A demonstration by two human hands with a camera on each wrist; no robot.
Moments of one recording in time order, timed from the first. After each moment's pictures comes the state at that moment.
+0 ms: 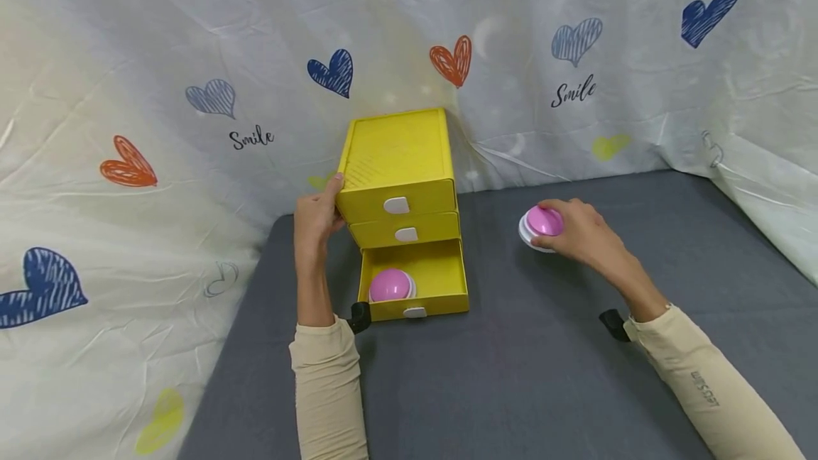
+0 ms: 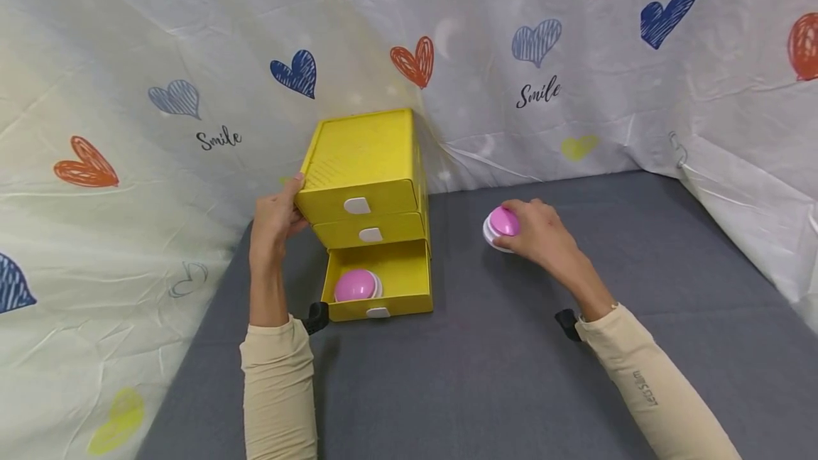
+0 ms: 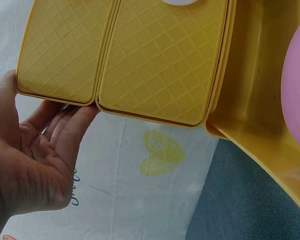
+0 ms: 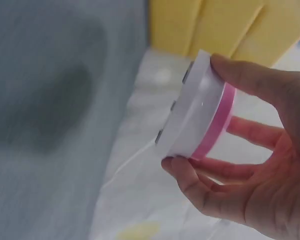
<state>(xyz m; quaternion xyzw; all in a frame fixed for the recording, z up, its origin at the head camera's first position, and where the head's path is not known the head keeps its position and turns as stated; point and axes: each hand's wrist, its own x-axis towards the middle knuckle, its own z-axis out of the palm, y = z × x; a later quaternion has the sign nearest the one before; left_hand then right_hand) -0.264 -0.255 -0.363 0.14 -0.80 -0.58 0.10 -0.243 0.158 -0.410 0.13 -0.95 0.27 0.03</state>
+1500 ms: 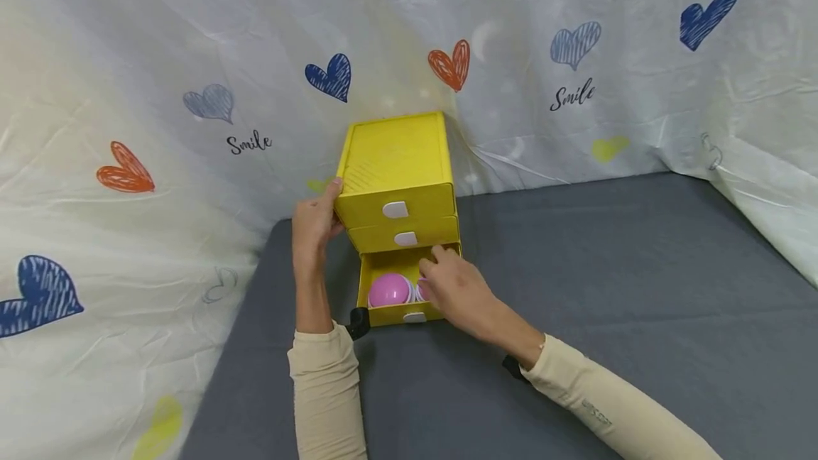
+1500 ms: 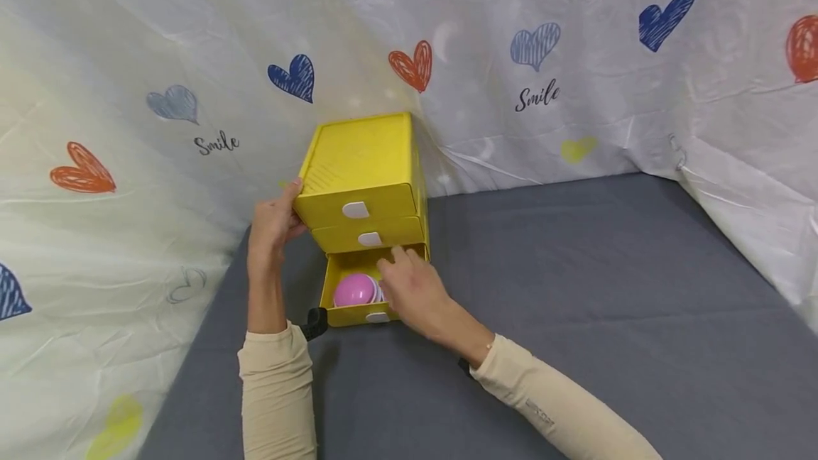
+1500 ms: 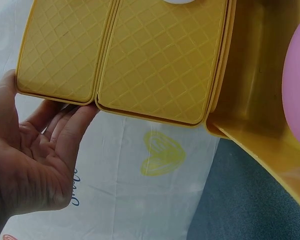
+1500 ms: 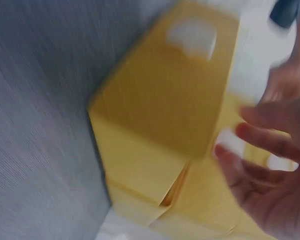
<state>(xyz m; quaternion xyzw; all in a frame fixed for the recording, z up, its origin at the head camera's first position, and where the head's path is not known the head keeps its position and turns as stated) -0.266 -0.255 -0.362 0.14 -0.79 -0.59 0.08 -0.196 -0.011 -0.440 0.35 -0.90 0.21 0.16</state>
